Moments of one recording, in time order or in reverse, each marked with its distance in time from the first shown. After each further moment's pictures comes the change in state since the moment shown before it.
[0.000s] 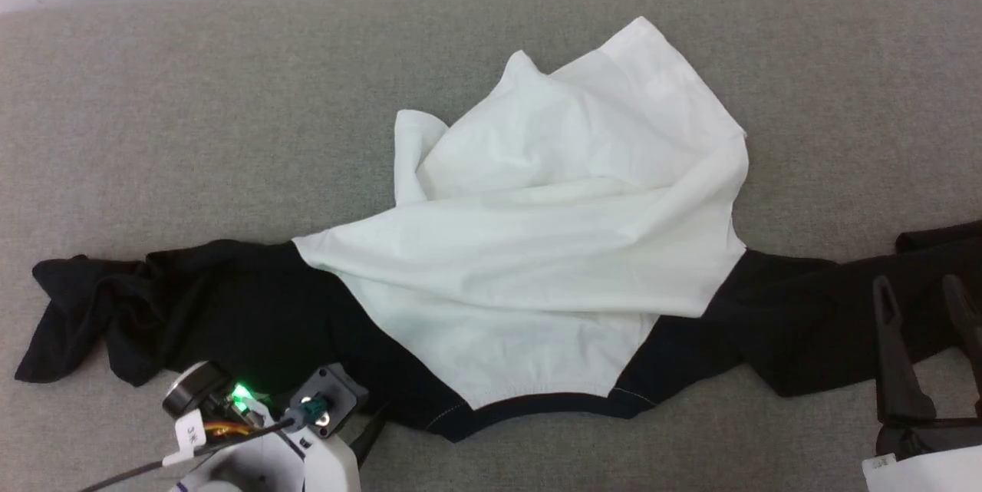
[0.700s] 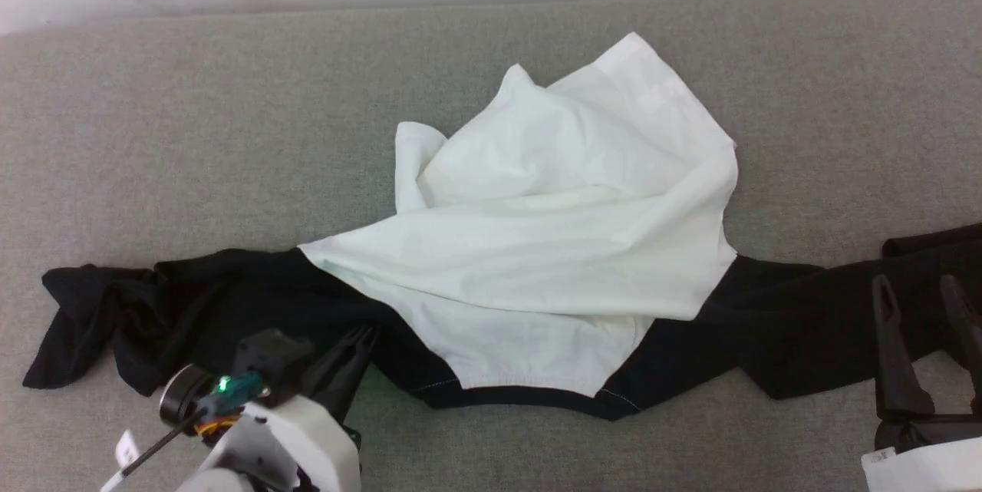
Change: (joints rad) left arm -0.007 -0.088 0.060 0.015 -0.263 0.119 -0.250; right arm -0.018 0.000 -0.007 0.039 0.027 0.000 -0.003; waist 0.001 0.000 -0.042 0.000
